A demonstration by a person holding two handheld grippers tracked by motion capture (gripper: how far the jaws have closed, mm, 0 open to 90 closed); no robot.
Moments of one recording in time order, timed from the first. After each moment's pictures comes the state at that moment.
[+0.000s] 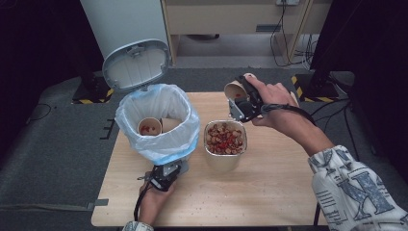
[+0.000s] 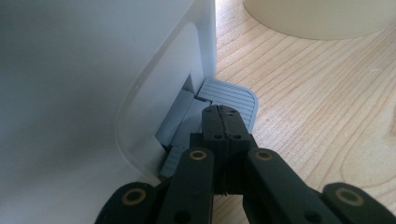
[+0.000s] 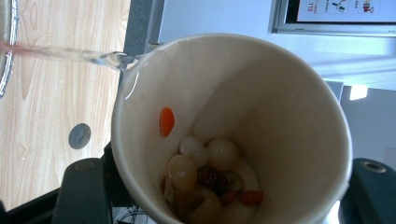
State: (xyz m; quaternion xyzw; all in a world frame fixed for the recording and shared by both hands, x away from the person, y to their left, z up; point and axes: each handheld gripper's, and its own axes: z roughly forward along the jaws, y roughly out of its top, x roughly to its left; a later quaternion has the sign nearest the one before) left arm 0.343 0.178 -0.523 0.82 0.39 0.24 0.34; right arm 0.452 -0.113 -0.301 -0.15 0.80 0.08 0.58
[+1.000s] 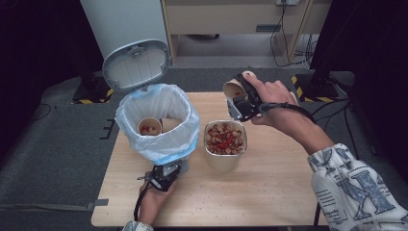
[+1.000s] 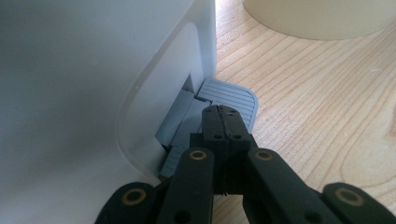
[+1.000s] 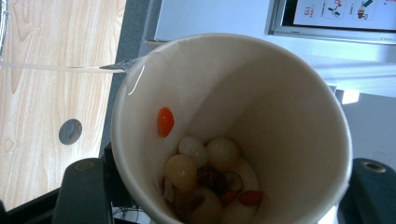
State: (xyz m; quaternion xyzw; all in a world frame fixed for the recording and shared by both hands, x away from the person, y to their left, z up) left arm 0.343 0.178 -0.523 0.82 0.39 0.24 0.34; right arm 0.450 -0.108 -0.295 -0.17 0.79 0.07 0.58
